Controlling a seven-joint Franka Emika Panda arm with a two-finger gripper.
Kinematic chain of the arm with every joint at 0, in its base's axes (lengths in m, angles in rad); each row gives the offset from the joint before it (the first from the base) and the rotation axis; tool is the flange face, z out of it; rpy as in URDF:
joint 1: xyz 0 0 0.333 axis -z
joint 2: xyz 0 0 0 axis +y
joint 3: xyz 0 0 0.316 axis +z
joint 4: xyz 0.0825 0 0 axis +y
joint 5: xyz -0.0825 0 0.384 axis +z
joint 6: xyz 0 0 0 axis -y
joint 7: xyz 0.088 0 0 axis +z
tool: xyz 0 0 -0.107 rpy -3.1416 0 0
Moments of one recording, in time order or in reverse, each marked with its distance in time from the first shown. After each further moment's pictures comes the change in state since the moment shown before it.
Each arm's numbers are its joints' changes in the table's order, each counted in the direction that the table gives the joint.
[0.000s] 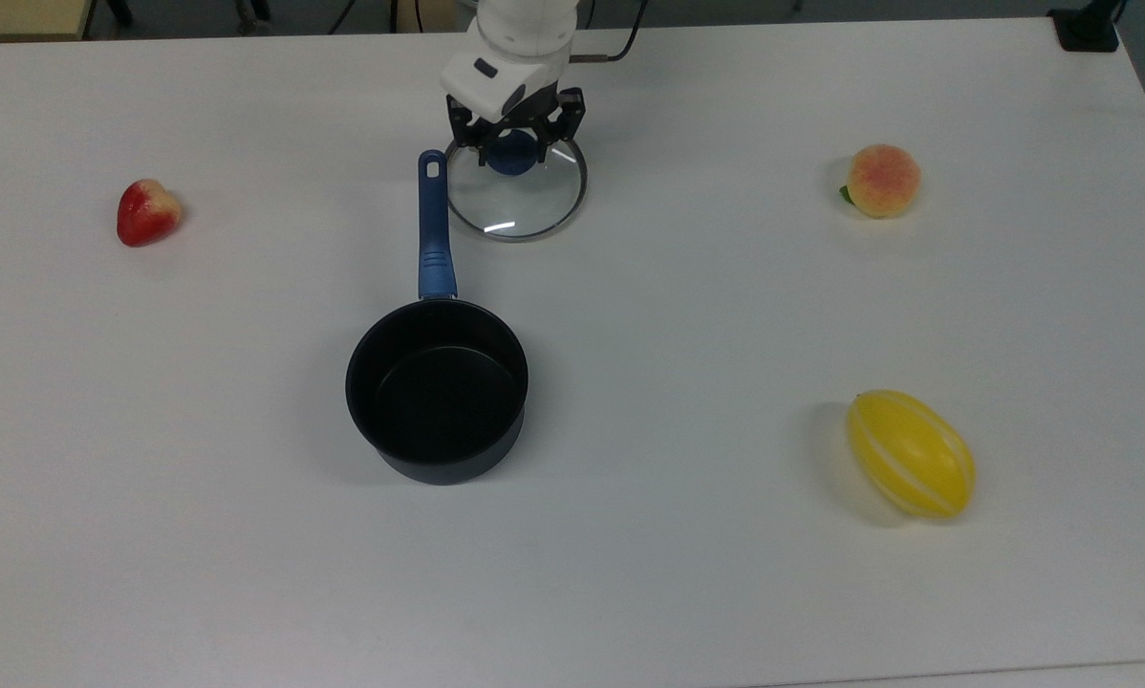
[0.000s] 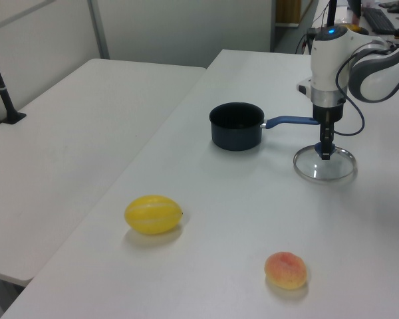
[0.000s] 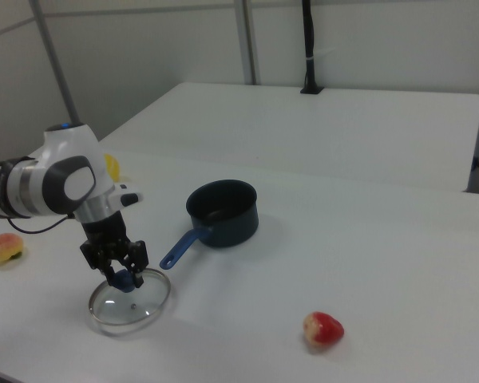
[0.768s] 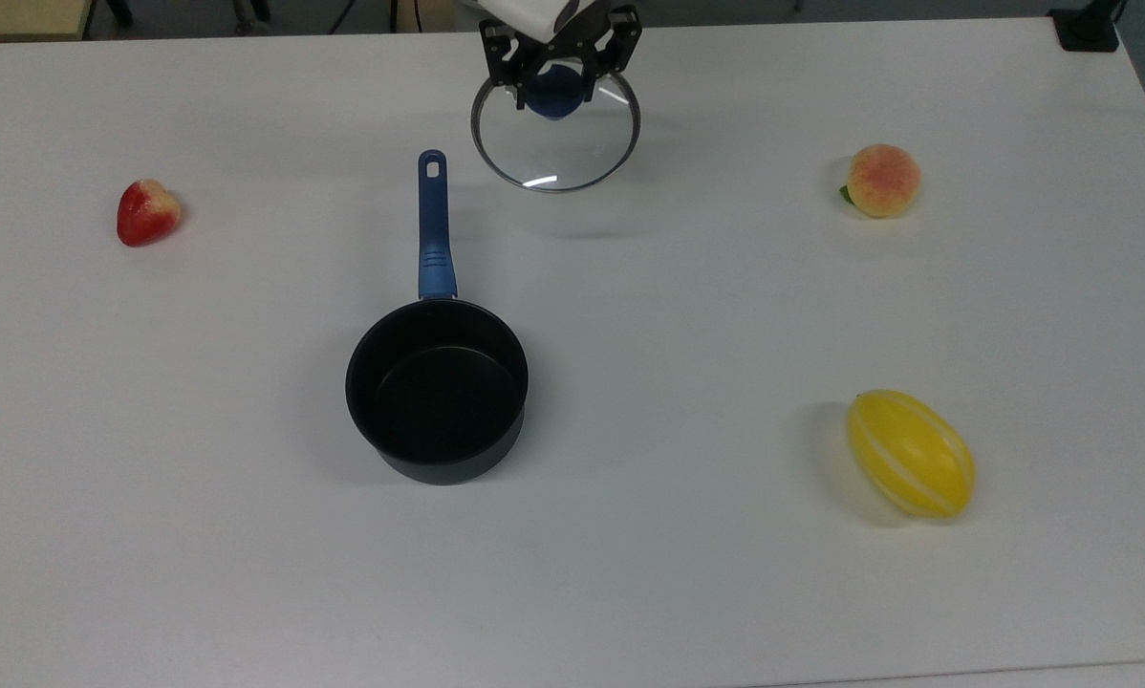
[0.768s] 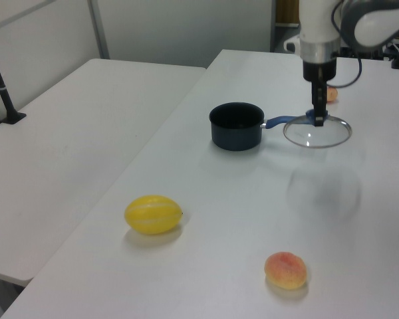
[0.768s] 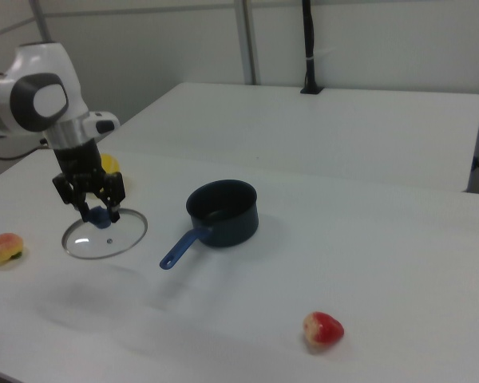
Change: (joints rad) arm -0.009 -0.030 0.058 -0.326 0.074 -0.351 0.053
